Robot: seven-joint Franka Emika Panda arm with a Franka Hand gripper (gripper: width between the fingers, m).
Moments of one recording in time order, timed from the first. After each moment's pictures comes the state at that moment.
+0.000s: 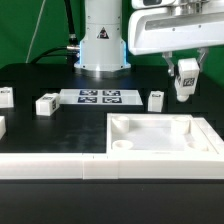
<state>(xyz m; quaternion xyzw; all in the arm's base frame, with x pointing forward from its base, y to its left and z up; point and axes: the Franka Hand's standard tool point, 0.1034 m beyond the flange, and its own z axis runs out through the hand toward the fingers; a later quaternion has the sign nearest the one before) 0.501 0.112 0.104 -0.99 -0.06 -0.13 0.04</state>
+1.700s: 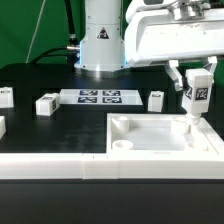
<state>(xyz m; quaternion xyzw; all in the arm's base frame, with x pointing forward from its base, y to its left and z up) 0.586 0.121 0.106 -0.96 -0.09 -0.25 0.04</state>
